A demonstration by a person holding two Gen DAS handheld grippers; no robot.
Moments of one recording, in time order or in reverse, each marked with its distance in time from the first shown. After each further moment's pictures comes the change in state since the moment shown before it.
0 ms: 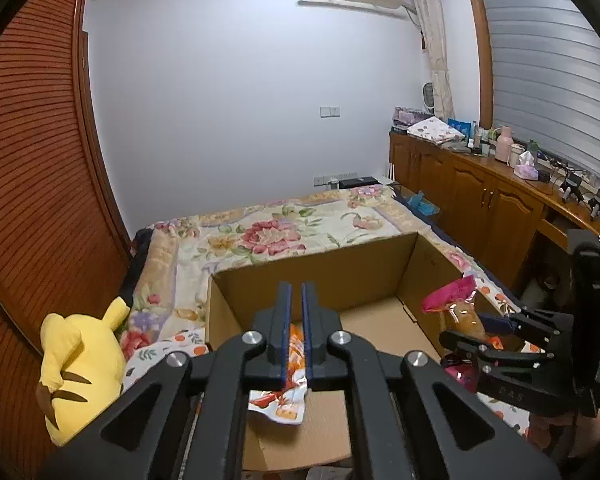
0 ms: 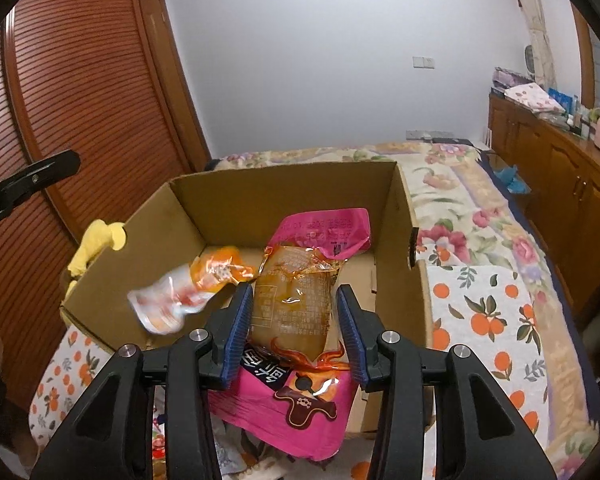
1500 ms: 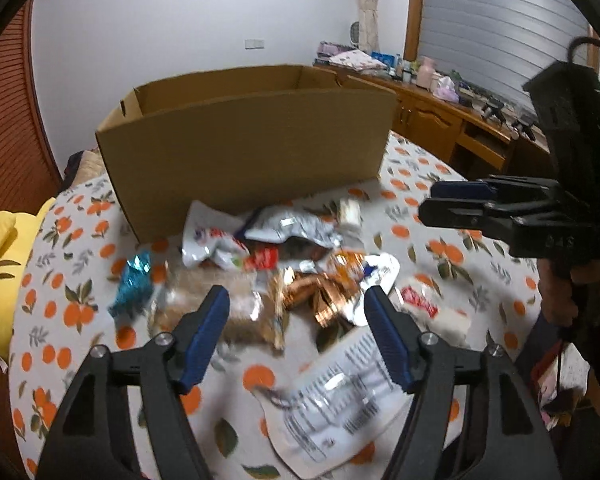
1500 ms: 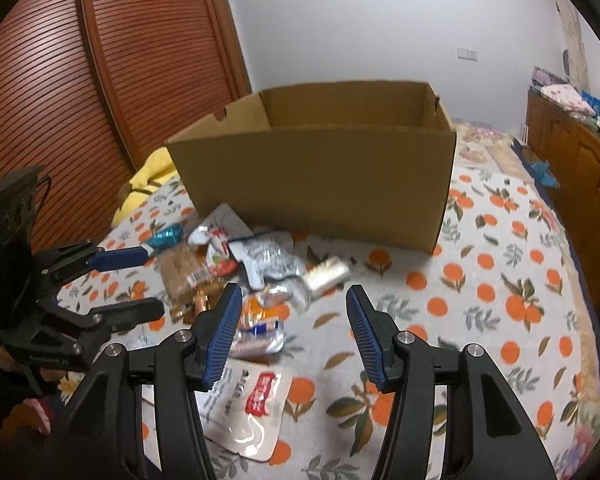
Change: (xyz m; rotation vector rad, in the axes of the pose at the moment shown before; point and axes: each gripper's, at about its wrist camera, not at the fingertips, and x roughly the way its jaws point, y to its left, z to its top) left arm -0.089 -0.054 -0.218 0.058 0.223 -0.284; right arm -0.087 0.026 -0.152 -0.107 0.074 0.151
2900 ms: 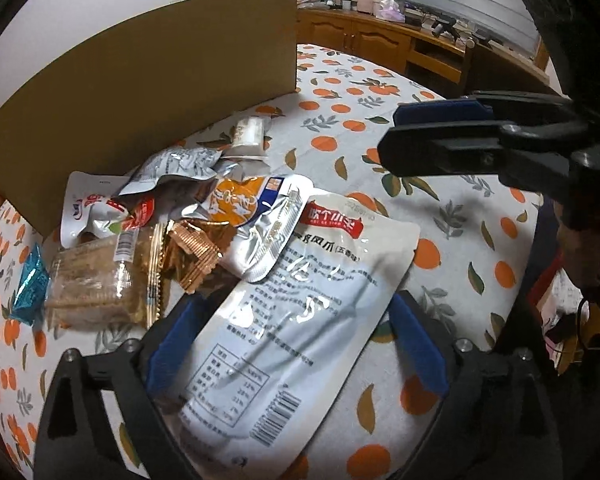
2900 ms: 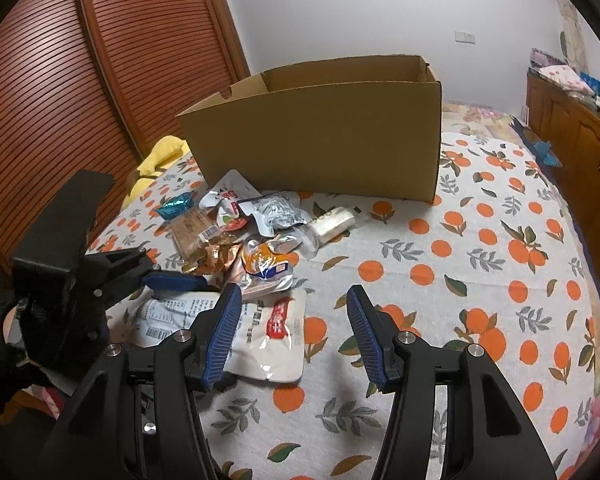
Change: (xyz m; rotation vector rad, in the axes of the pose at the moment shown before) left arm 0.047 -0.056 -0.017 0.199 0.218 -0.100; right arm -0.017 0.002 -0.033 0.039 0.028 0.021
